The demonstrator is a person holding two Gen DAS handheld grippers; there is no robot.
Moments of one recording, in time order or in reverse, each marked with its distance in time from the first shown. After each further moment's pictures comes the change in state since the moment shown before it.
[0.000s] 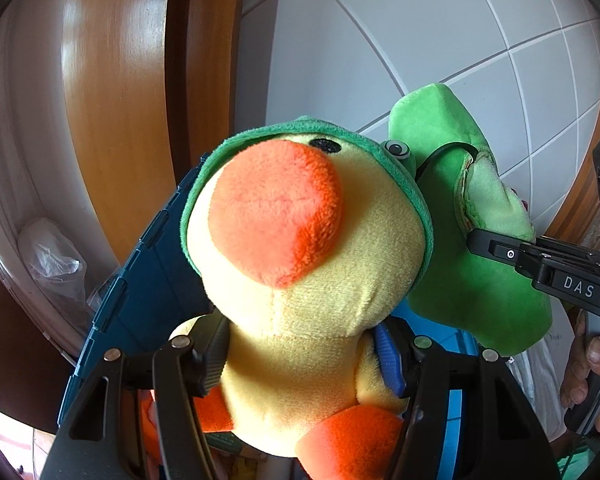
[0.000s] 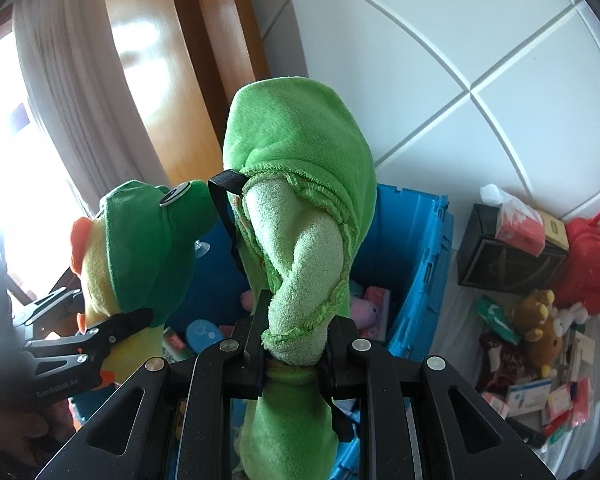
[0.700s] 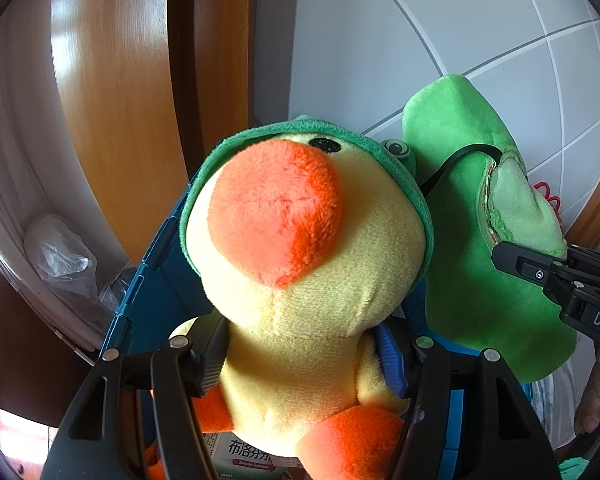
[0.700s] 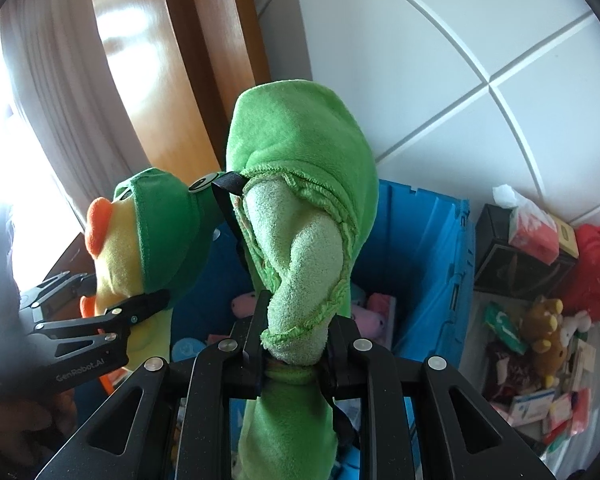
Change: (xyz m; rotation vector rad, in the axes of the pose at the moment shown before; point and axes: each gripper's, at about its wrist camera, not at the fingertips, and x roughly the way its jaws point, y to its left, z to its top) left arm 0.060 0.012 0.026 -0.005 0.075 0.056; right arm 0.048 0.013 0.022 -0.001 0.040 -0.044
